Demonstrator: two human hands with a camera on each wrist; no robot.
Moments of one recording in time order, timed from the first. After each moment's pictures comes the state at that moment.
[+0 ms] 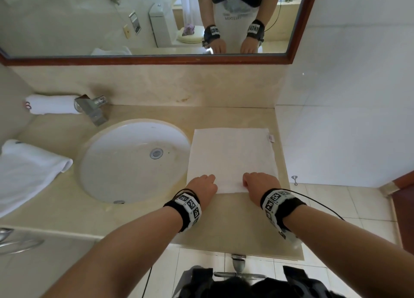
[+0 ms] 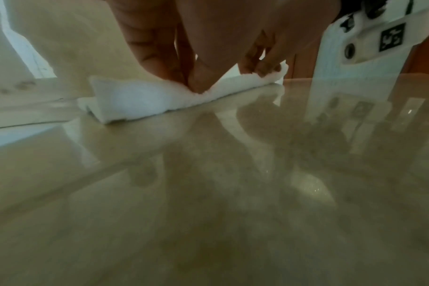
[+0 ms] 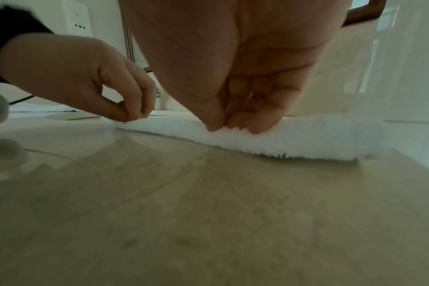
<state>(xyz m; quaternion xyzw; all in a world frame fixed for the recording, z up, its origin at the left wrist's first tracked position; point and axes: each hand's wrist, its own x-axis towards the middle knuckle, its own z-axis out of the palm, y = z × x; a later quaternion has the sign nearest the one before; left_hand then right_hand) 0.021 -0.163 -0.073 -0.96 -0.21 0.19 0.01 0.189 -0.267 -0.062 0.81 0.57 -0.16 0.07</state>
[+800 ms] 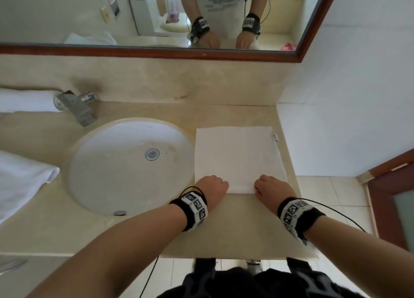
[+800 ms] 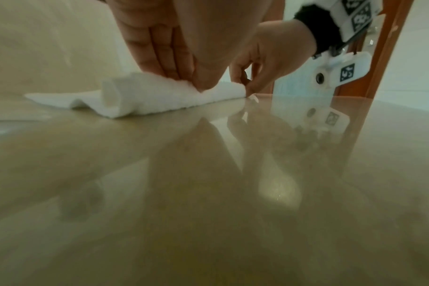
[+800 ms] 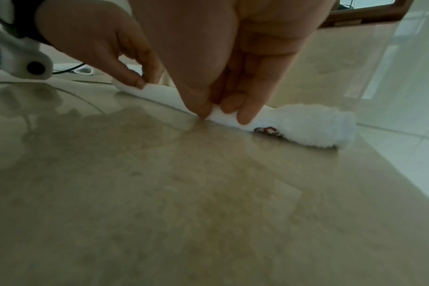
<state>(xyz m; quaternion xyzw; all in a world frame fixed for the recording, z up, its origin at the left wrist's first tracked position) 0.017 -0.126 -0.086 -0.99 -0.10 0.08 -0.02 0.180 -0.264 -0.075 0.82 0.56 -0.14 0.07</state>
